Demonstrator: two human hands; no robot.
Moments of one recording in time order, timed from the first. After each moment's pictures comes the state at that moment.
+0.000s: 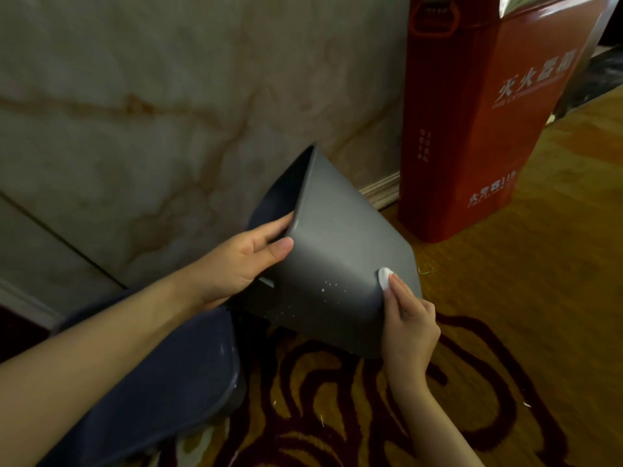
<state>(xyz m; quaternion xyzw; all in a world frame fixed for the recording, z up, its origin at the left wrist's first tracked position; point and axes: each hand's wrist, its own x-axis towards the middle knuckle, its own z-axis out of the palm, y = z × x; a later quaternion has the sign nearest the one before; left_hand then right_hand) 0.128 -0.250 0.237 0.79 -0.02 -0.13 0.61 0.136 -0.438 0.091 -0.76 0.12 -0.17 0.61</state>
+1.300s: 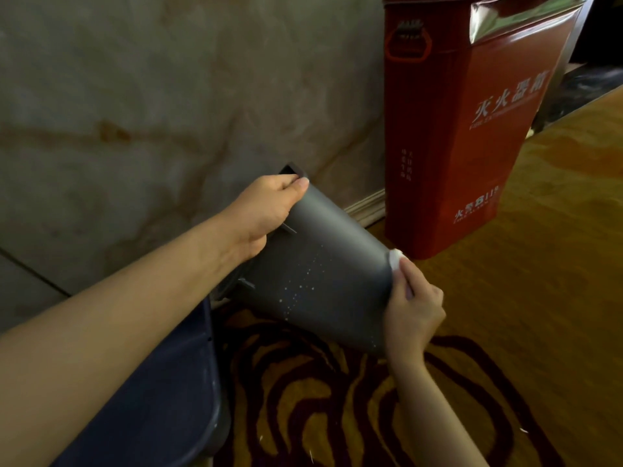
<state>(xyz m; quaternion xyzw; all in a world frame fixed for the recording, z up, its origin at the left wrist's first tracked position) 0.212 -0.309 0.278 0.83 0.09 0.02 0.54 0.193 -0.451 0.114 -0.74 0.17 -0.24 0.60</state>
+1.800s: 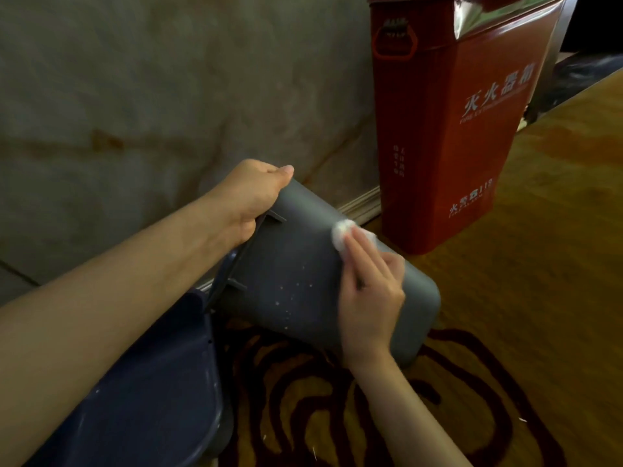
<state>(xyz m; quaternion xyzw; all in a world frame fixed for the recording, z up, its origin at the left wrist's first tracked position) 0.221 -0.311 0.296 0.85 0.12 0.04 0.52 0.172 -0.420 0.154 -0.74 -0.04 -0.38 0.55</state>
